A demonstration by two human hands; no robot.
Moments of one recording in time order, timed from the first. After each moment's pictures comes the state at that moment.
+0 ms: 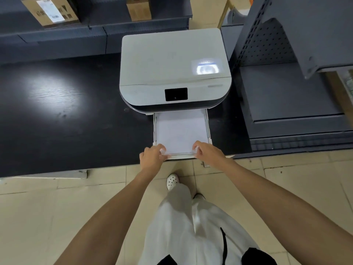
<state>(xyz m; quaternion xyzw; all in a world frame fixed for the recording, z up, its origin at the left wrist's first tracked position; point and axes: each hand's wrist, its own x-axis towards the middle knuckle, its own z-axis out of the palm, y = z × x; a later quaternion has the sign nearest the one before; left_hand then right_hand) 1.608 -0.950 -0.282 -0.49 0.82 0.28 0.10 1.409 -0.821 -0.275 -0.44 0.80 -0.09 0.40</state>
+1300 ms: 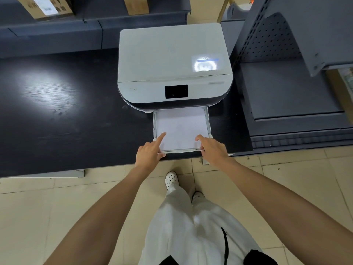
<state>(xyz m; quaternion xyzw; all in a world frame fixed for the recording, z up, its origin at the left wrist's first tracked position) 1.618 -0.971 -0.295 -0.37 0.91 0.18 0.07 1.410 -0.821 -0.286 -0.47 0.84 -0.05 0.26</state>
